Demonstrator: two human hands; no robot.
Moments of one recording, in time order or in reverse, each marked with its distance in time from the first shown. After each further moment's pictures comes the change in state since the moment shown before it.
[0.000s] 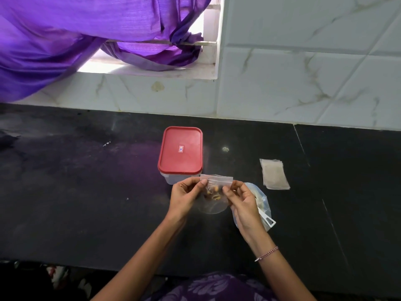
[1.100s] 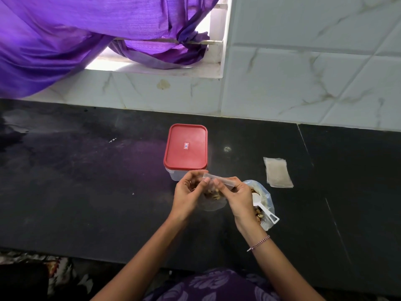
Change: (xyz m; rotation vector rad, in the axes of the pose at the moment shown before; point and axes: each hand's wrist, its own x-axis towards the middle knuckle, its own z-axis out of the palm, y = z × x) left_hand -0.011 0.003 -0.007 0.010 0.015 0.052; right_hand 0.000 0.003 0.022 -0.317 0.006 -0.124
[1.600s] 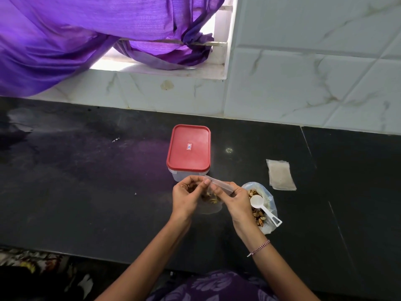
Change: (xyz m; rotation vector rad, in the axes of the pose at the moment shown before) left_hand -0.002 -0.002 -0.001 -0.031 0.146 -0.066; right_hand -0.002 0.008 0.006 -0.024 -0.064 0.064
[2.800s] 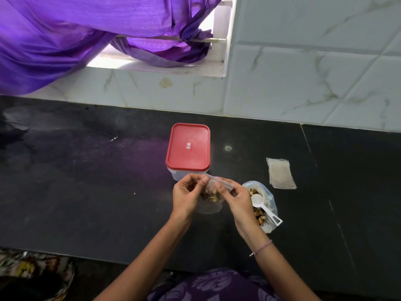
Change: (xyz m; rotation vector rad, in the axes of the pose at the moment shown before) left_hand 0.006 -0.002 0.002 0.045 -0.009 0.038; right_hand 0.002 0.001 -0.004 0.041 -0.019 -0.017
